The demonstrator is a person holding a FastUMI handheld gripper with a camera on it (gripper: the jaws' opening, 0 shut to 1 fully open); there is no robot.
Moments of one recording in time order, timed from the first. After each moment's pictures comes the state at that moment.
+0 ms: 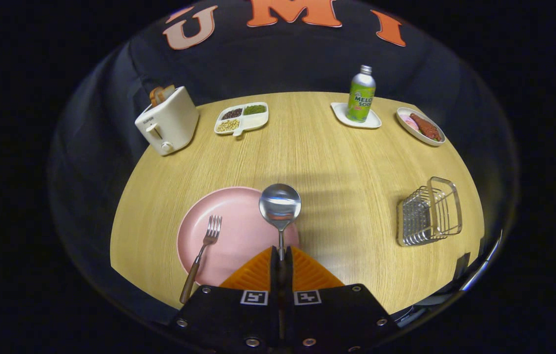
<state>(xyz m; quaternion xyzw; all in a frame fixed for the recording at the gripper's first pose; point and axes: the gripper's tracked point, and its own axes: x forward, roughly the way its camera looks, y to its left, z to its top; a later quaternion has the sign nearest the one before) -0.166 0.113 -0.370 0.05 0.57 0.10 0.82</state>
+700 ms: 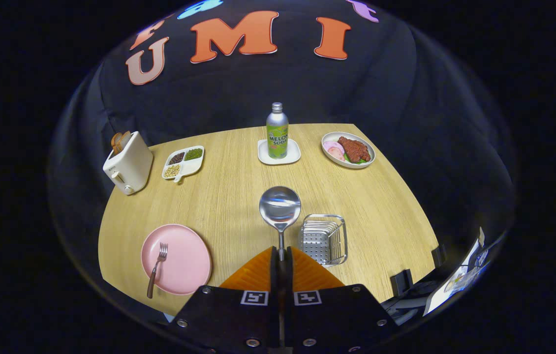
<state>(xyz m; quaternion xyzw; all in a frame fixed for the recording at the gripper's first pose) -0.133 -0.049 -0.323 0.02 0.53 0.00 0.85</state>
